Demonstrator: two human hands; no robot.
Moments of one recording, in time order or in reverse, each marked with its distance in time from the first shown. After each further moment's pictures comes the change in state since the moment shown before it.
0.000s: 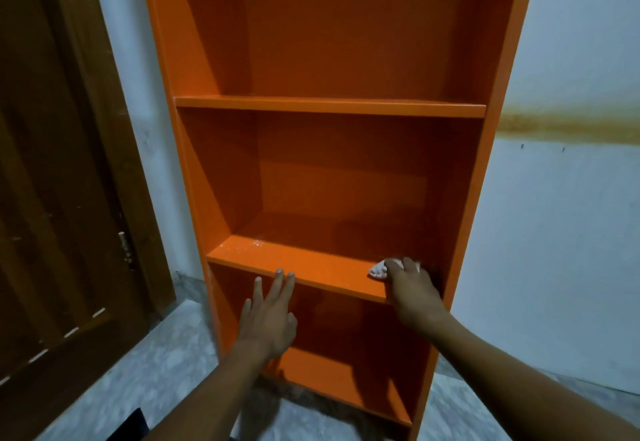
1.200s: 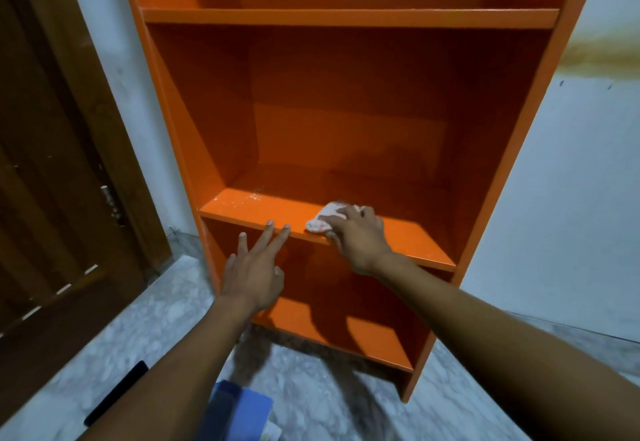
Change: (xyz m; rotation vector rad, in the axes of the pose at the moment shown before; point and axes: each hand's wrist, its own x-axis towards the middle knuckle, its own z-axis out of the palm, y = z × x) left_hand 0.007 -0.027 -0.006 -0.046 0.032 -0.001; right_hand 0.033 -0.082 0.031 -0.003 -0.010 -0.267
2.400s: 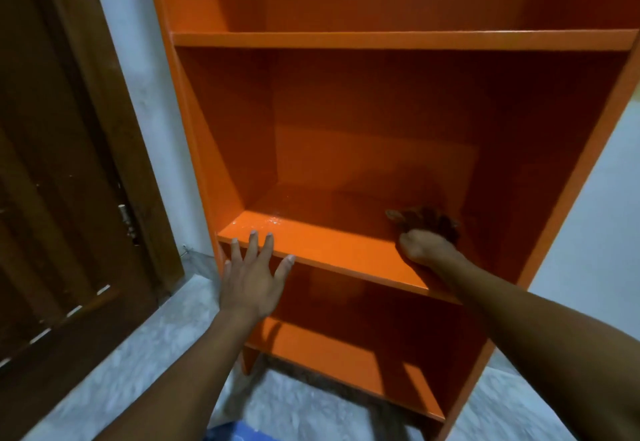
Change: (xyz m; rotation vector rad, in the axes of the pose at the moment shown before) left_hand 0.041 -0.039 -0.006 -0.090 0.150 -0.140; right_hand 0.057 0.073 -0.015 0.101 -0.333 0.487
